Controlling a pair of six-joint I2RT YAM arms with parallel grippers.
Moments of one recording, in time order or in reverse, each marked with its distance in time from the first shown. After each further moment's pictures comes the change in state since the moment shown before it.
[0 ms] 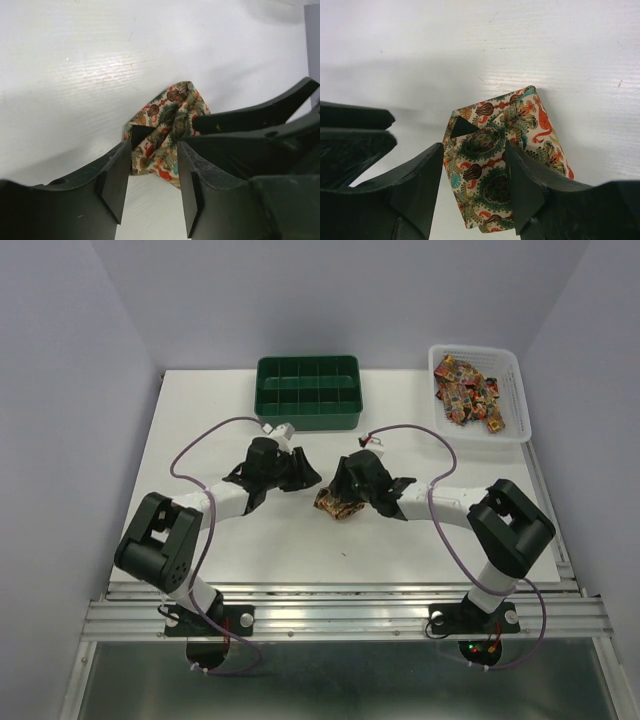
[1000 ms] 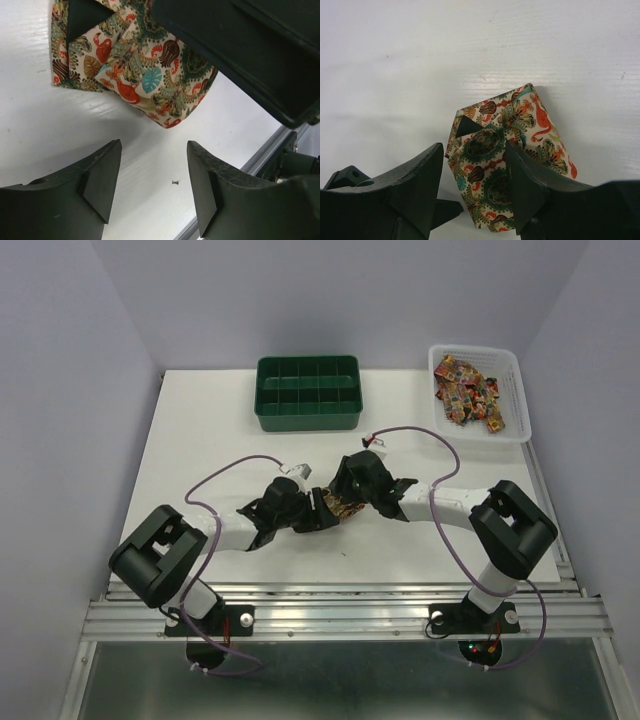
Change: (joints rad) left arm -0.239 -0.113 -0.259 0.106 -0.069 -0.200; right arm 0.000 -0.013 -0.016 0.014 0.000 0.056
